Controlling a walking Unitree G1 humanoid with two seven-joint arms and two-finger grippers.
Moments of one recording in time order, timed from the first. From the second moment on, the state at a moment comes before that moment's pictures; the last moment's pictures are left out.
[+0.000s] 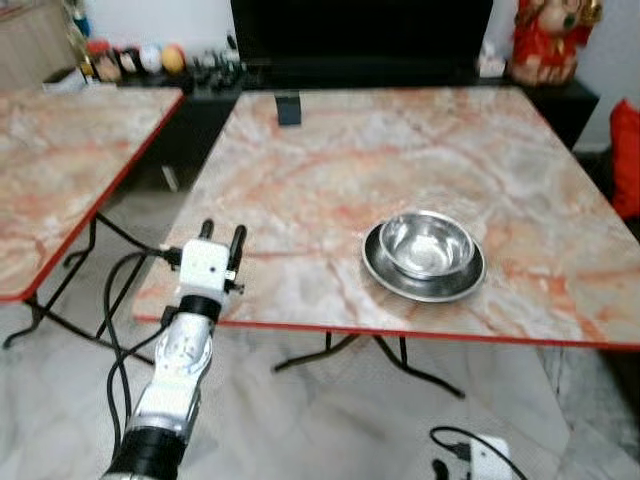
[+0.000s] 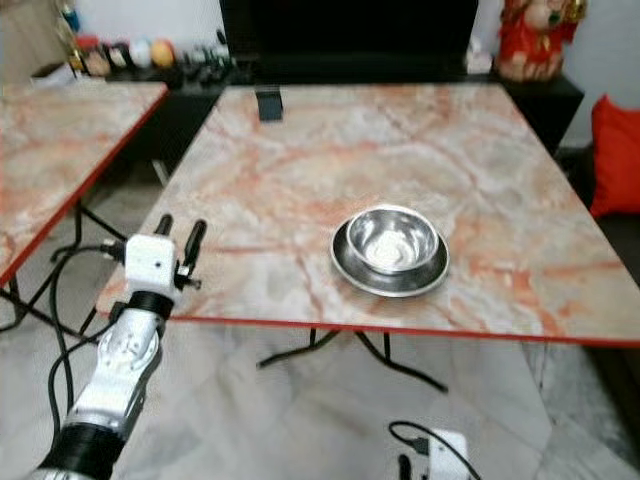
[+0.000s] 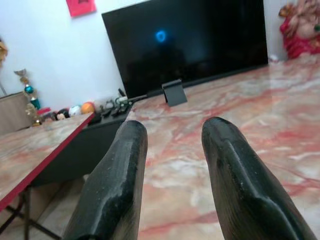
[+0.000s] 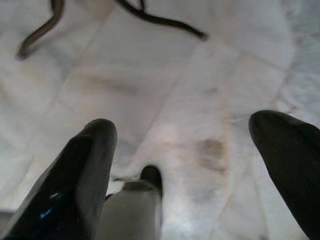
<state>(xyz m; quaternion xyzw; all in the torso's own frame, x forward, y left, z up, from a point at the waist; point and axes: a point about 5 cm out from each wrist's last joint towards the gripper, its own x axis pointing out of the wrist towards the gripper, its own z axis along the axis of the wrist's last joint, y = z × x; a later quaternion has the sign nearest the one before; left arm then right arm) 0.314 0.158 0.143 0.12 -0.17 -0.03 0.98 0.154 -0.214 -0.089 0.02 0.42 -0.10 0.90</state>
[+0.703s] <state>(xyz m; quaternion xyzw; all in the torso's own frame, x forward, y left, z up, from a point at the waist) 0.303 0.190 0.123 0.11 -0.13 0.02 0.99 0.163 -0.197 -0.088 0.03 0.42 -0.08 0.91</state>
